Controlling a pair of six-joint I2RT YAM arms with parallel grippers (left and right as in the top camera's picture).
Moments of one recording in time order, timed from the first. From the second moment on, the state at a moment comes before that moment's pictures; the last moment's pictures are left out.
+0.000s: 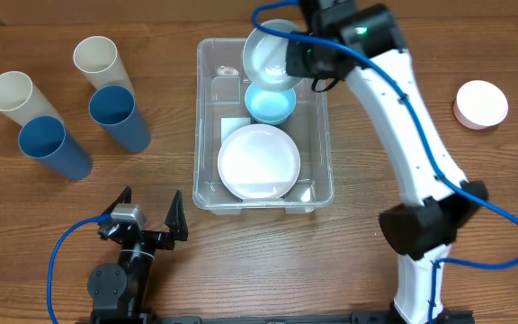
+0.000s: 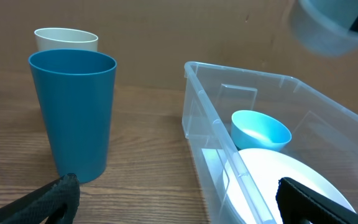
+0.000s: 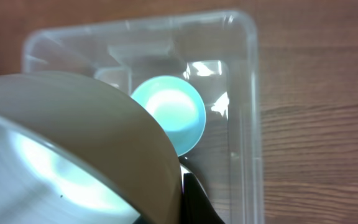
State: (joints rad) left arm 0.02 0.01 0.01 -0.06 0.16 -0.19; right arm 0.43 2.14 2.39 -1.35 0.08 0.48
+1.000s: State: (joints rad) left arm 0.02 0.01 0.01 -0.06 0.16 -0.19; right arm -0.05 2.38 2.87 -1.64 0.08 0.58
